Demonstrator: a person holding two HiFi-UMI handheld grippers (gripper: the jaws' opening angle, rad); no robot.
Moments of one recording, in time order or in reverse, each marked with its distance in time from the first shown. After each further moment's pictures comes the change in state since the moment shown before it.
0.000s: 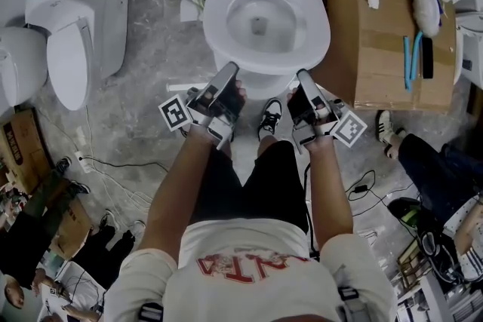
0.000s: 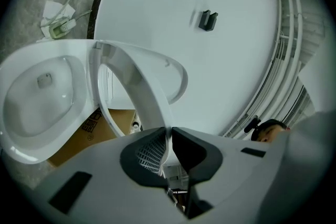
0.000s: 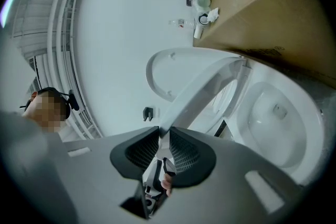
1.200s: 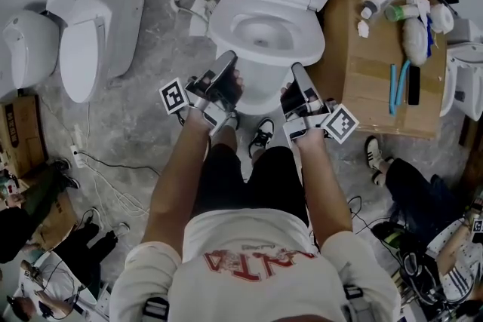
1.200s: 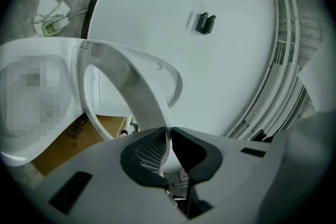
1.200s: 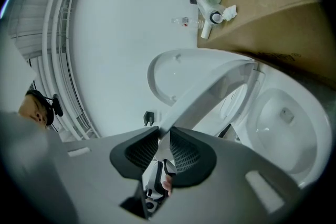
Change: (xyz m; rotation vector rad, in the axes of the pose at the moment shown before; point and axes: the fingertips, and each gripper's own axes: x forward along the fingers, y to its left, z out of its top) left arm 0.046 -0.036 0.028 -0.016 -0.061 -0.053; right arm 0.042 0.028 0.041 0.014 -0.009 -0.013
